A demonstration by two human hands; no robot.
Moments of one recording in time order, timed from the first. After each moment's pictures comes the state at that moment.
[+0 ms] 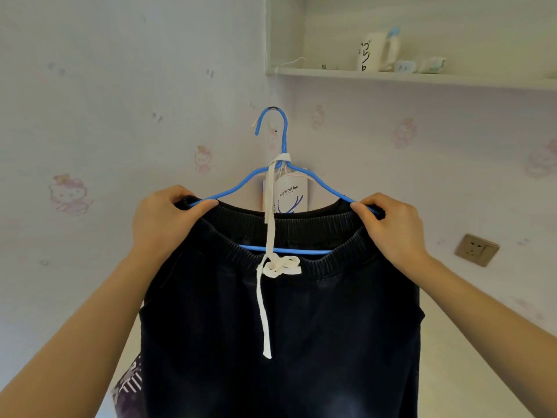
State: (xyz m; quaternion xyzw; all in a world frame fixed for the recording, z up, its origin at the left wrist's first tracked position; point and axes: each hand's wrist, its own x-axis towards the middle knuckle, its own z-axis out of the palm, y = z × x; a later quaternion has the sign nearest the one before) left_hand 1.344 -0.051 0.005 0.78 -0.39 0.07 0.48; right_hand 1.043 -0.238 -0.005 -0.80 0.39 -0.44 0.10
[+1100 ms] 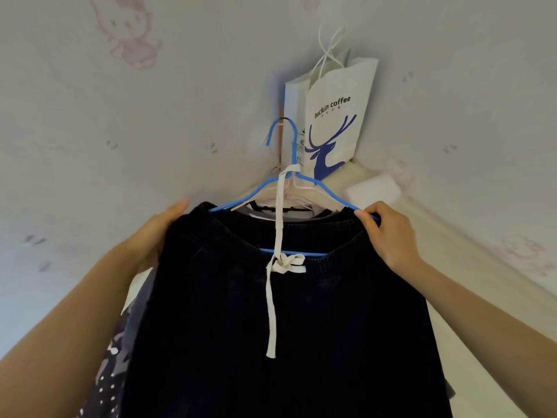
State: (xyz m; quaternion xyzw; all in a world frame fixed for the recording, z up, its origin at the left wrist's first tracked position) left_hand 1.513 -0.226 -0.231 0.72 -0.13 -0.49 0.47; right_hand 1.204 -0.485 -0.270 -0.84 0.45 -0.22 0.22
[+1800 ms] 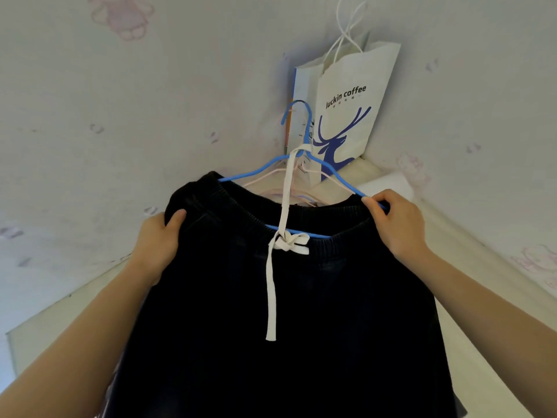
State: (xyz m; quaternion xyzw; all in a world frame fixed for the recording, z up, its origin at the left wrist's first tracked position) left_hand 1.501 -0.242 -0.280 0.87 -0.15 -0.18 0.43; right_hand 1.228 -0.517 -0.284 -0.83 0.46 -0.23 0.21
